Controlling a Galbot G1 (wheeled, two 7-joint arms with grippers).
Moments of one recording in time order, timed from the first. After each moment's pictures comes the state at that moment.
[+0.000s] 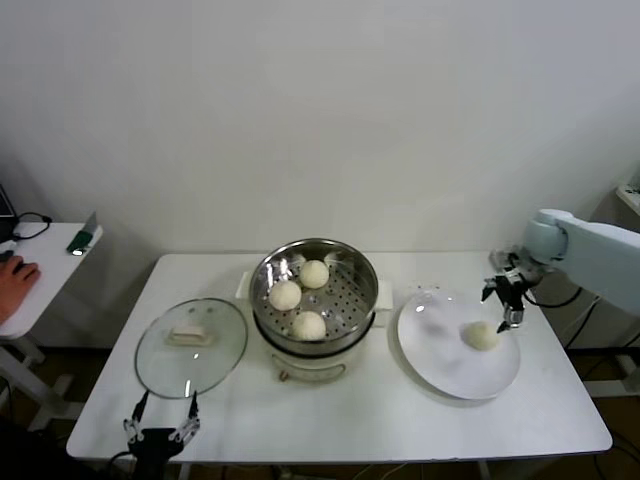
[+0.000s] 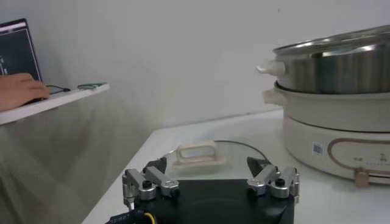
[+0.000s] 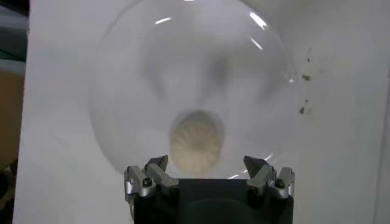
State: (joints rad) left arm 1.77 -1.59 -0.75 -1.95 0.07 -0.12 0.07; right arm 0.41 0.75 -1.45 0.98 0.26 -0.04 -1.06
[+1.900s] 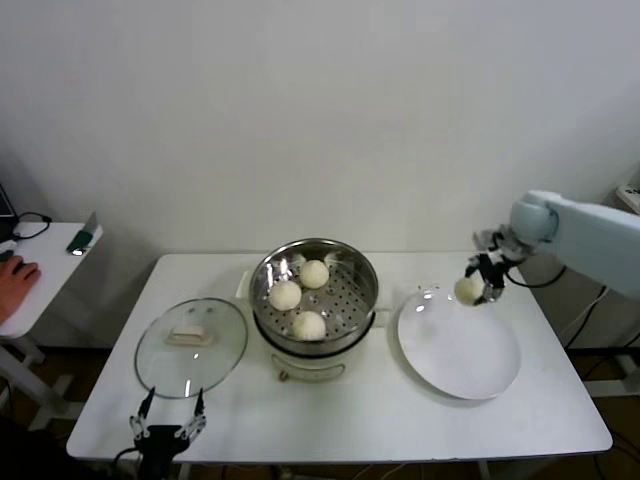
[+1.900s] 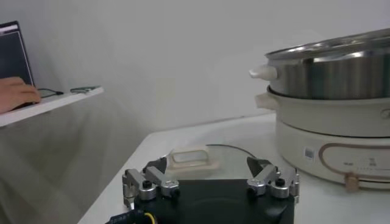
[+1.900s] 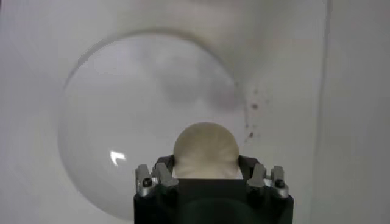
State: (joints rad) left arm 1.76 -1.59 -0.73 -1.96 0.08 -0.11 0.07; right arm 0.69 0.77 -1.58 1.17 0.43 -0.15 -1.00
